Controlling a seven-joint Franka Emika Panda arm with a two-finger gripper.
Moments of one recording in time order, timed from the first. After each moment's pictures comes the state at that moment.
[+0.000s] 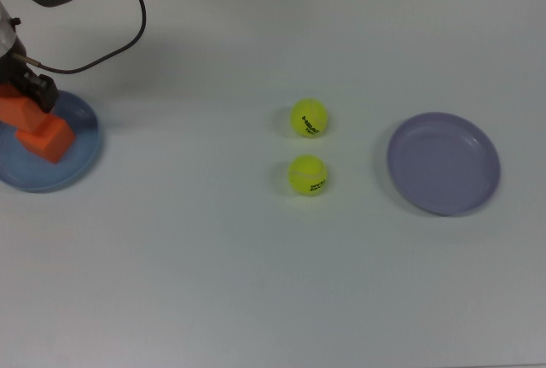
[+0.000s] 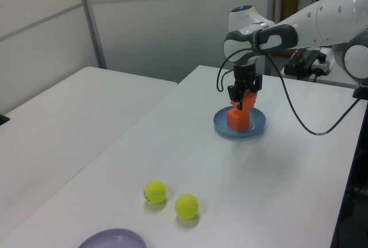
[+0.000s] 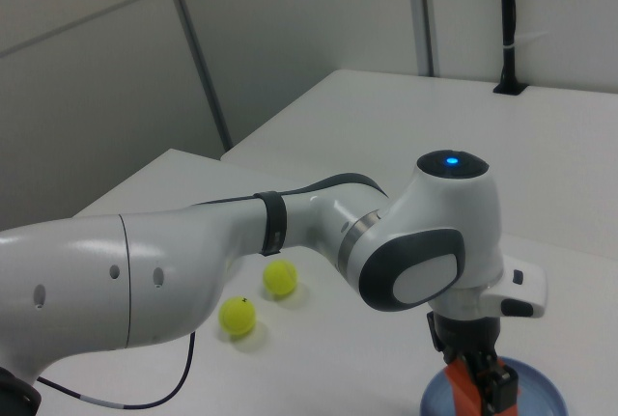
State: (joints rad) arm -0.37 0.41 -0.03 -1.57 -0.06 1.95 -0.01
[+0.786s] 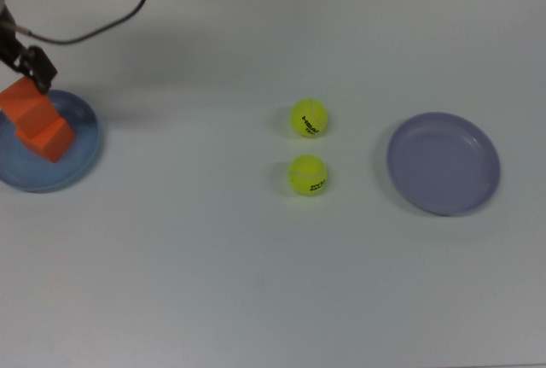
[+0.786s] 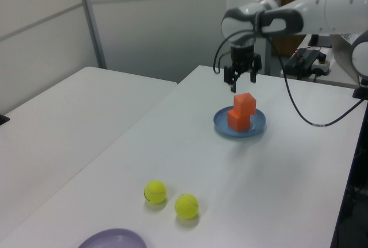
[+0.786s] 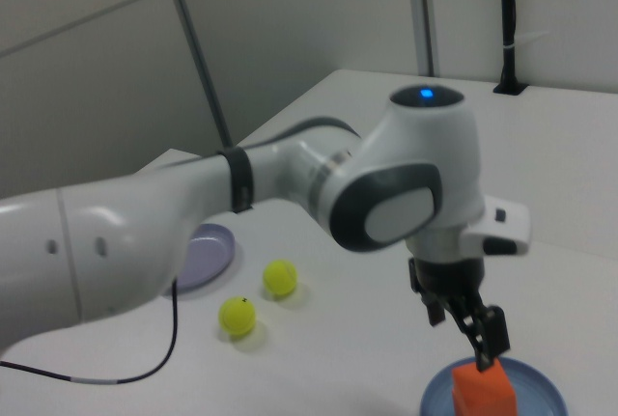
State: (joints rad) arm -0.36 0.34 -0.02 -1.48 -0.05 1.83 -0.01
